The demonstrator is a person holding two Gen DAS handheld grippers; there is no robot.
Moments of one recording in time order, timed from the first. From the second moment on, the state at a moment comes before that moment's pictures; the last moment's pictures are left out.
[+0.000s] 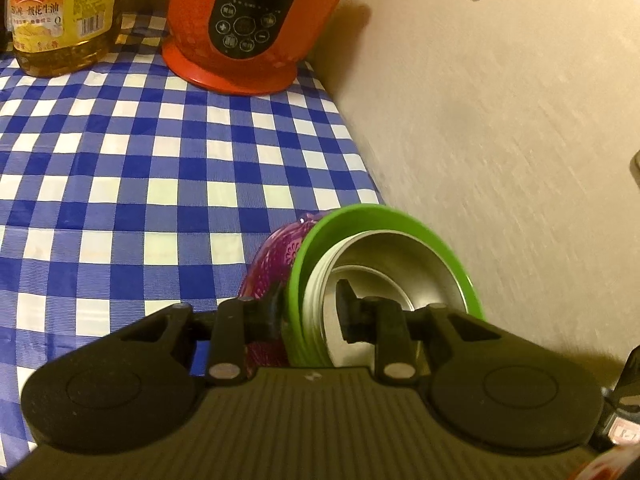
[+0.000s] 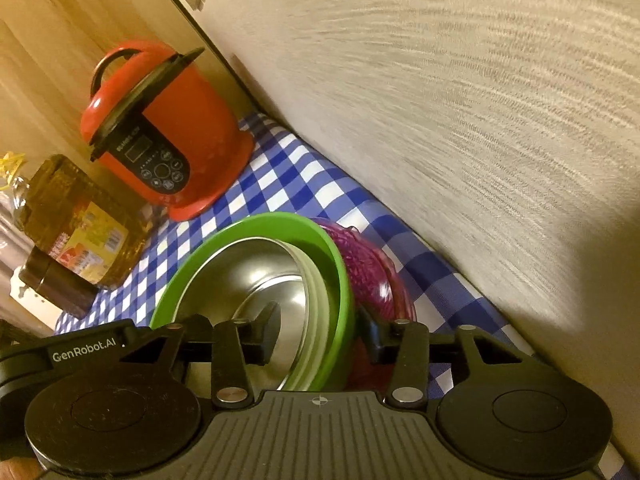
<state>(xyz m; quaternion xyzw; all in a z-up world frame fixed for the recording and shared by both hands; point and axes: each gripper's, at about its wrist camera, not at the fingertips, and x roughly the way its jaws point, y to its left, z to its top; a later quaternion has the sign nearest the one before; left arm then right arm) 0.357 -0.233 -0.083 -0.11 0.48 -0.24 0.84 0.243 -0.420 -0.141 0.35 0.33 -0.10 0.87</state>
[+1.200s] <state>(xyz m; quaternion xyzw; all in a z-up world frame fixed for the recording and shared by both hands) 0.280 -0.184 -0.018 -0.13 0.42 -0.25 0.86 0.168 -0.402 -0.083 0.34 0.29 -0.09 0.89</state>
